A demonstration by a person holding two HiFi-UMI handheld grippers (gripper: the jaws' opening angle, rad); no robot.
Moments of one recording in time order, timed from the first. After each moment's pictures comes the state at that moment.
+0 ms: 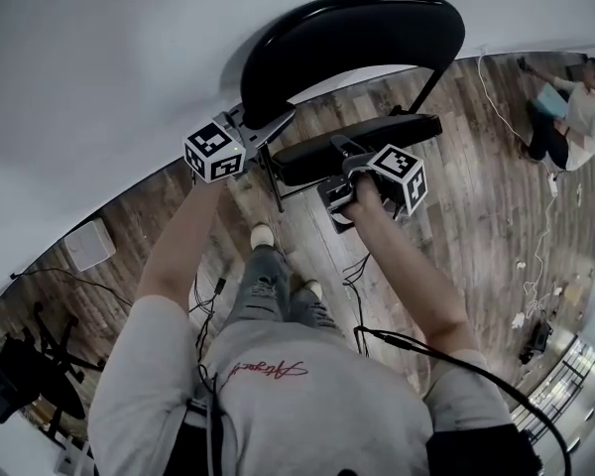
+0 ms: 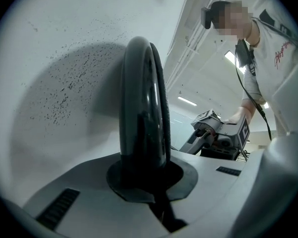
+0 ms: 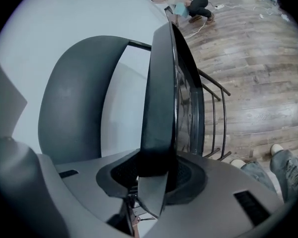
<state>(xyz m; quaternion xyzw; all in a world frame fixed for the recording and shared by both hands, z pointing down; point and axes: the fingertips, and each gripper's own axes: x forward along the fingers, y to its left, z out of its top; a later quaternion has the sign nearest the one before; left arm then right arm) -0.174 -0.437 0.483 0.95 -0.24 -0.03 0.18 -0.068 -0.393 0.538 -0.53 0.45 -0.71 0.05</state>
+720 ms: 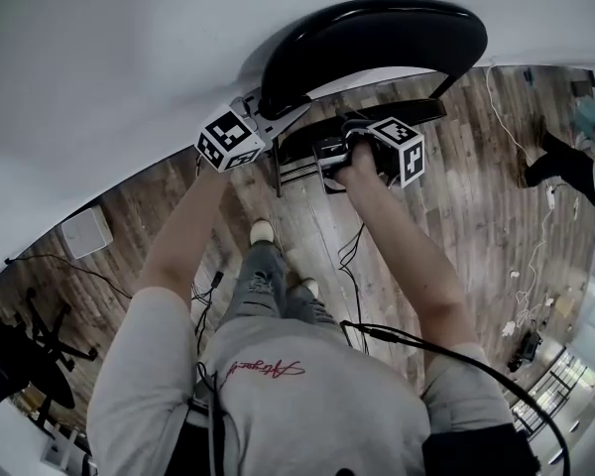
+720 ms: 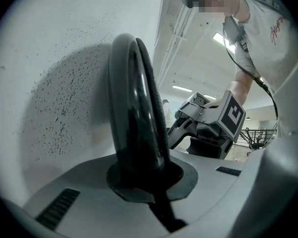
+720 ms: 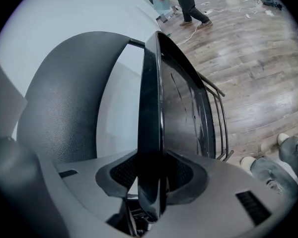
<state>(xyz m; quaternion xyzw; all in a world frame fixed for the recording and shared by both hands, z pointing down) -0.179 -0.451 0.486 0.96 -0.24 0.03 0.10 -0.094 -0.452 0.549 -0.58 0.41 -0.69 0.09</state>
